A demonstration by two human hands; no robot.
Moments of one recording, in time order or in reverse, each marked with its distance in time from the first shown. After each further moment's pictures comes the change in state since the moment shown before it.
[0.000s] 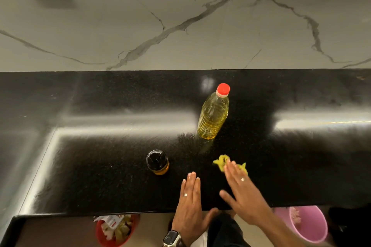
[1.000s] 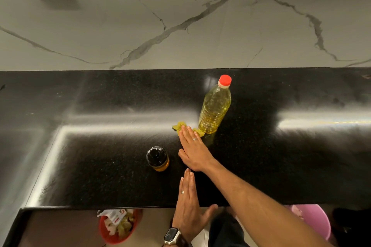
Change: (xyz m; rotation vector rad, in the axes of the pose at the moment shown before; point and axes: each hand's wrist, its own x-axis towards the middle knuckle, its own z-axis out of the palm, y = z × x) left_hand 0.001 0.006 -0.002 -0.211 0.015 -0.137; right_hand 0.165 -0.090 -0.011 -0.018 0.044 -0.186
